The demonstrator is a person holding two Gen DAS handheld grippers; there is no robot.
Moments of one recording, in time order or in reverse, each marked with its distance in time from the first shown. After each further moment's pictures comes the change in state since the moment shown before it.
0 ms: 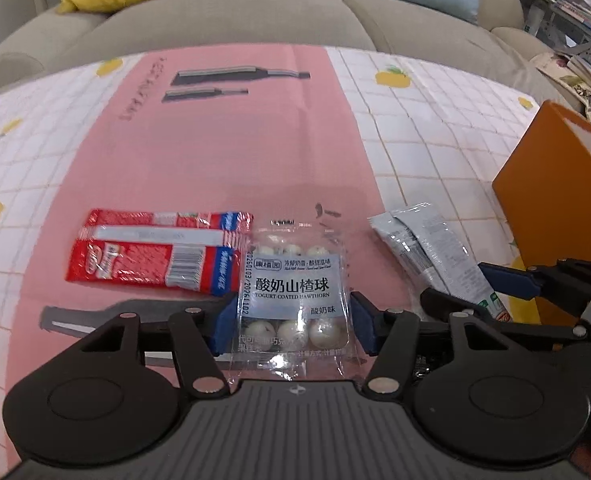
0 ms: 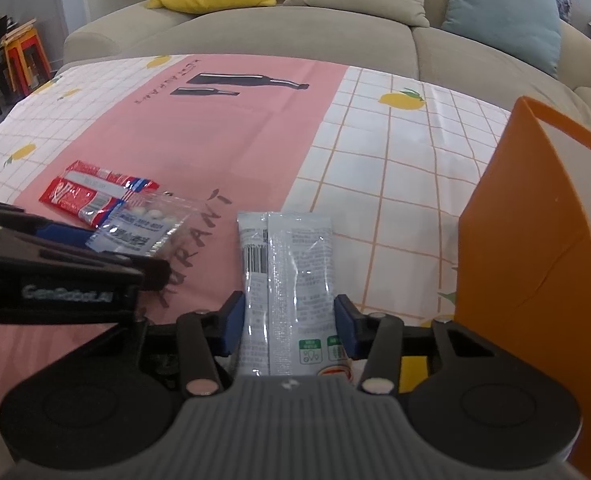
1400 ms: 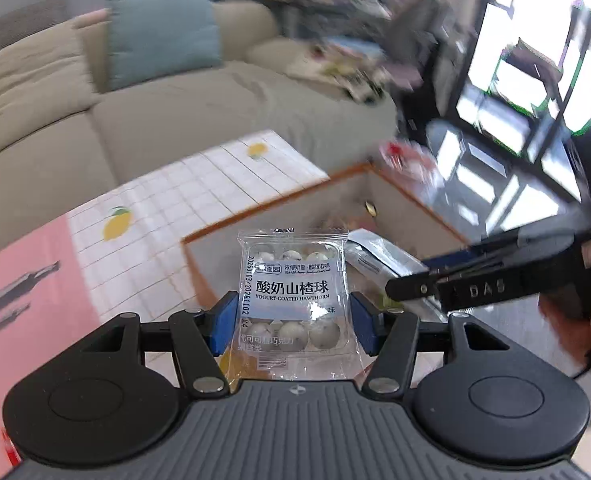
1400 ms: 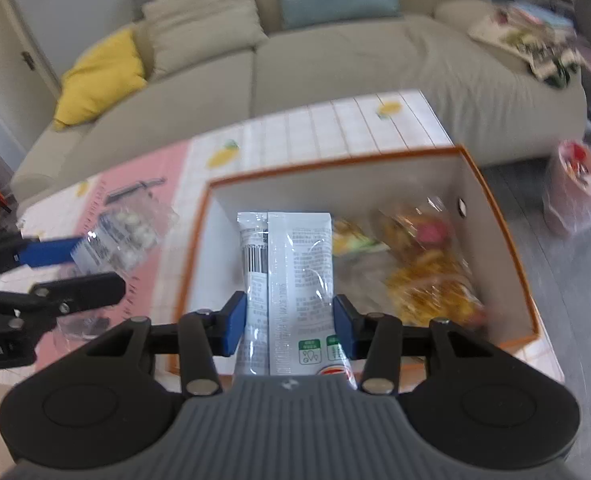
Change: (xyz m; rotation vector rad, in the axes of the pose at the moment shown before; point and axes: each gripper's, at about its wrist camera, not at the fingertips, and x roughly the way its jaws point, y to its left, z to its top) left arm -0.113 -0.206 0.070 0.537 -0.077 -0.406; right arm -0.203 -0.201 -0.005 0.435 0.025 -0.025
